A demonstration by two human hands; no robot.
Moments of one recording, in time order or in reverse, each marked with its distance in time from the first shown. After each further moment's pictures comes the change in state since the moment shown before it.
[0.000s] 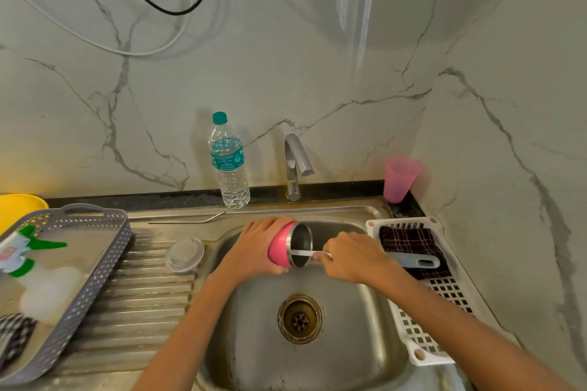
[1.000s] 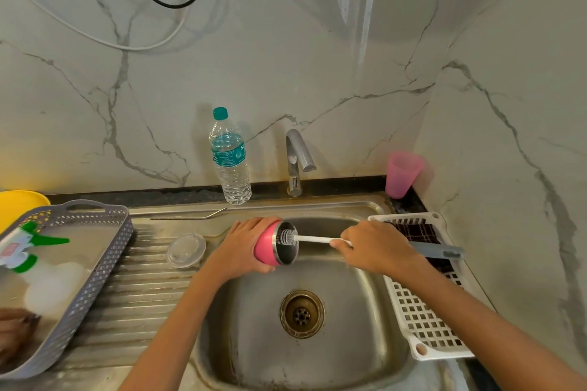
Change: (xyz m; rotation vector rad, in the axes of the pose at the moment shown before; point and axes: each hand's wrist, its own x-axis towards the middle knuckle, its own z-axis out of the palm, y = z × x) left_hand -0.014 -0.022 -0.006 0.018 -0.051 -0.065; right_hand -0.008 0.026 -0.002 -0.032 0.131 0.054
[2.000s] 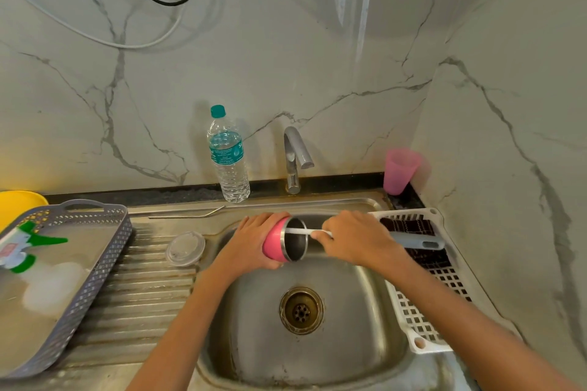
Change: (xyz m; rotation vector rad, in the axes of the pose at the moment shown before) left_hand 0.008 0.006 0.008 0.000 0.036 0.064; right_hand 0.007 -0.025 -0.014 0.086 0.043 -0.064
